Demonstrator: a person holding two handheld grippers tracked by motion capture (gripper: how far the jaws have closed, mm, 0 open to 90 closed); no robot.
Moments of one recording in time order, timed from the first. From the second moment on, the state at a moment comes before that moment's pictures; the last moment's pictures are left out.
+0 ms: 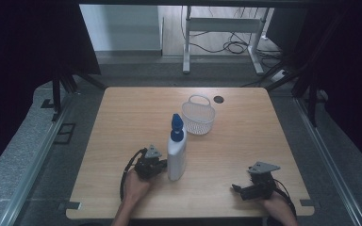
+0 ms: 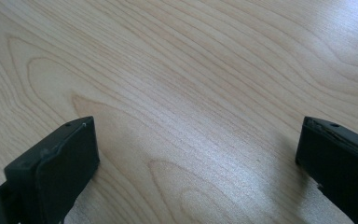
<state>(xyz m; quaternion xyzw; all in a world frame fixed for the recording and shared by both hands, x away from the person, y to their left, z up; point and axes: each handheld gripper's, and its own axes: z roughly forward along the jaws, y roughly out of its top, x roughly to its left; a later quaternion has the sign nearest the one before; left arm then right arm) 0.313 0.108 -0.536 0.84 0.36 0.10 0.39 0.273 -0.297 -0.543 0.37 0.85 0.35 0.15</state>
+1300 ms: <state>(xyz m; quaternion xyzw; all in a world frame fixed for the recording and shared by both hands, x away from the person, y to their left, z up) 0.271 0.069 -0.534 0.88 0.30 0.07 0.37 0.273 -0.297 -0.543 0.37 0.85 0.35 0.15</state>
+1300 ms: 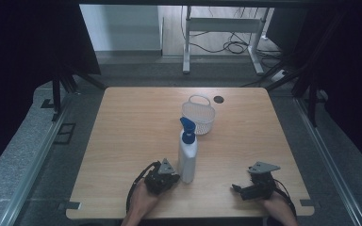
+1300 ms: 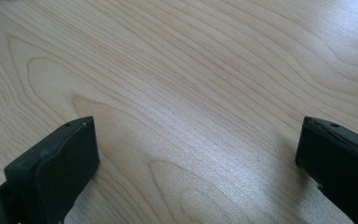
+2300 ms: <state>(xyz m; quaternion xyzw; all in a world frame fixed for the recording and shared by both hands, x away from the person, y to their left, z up) 0.271 0.032 -0.531 0.88 0.27 0.07 0.38 0.273 -0.296 -0.543 0.37 0.85 0.35 0.15</state>
